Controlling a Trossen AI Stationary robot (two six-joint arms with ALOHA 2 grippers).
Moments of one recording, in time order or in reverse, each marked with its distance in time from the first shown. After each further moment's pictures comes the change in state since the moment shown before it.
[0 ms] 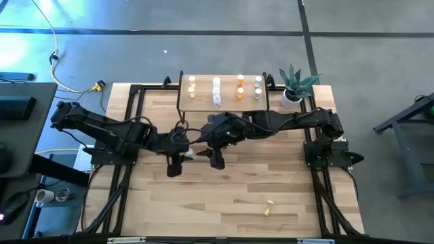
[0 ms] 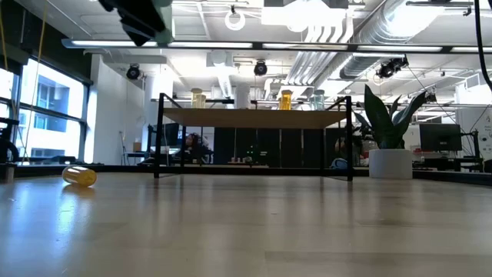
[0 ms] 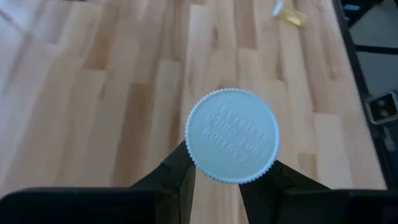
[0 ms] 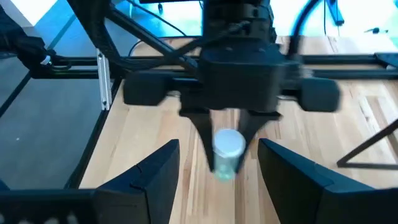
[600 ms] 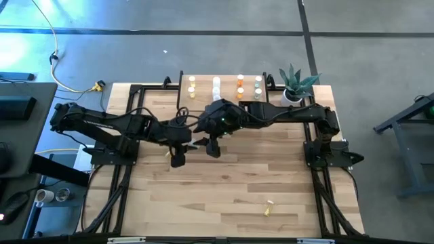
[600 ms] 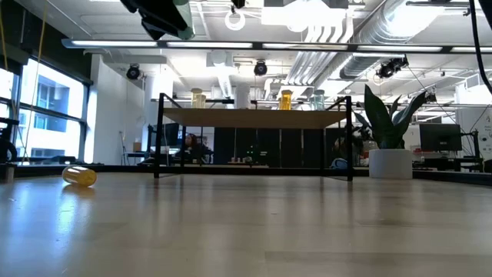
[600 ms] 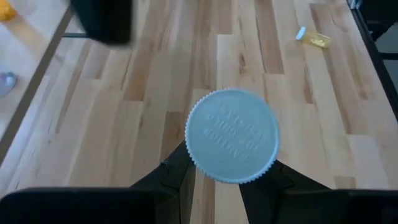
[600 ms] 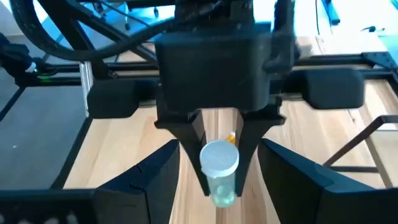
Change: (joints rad) left arm 0.119 0.000 0.055 0.011 0.000 0.154; right arm -0.095 0.025 0.000 0.041 -0.083 -0.035
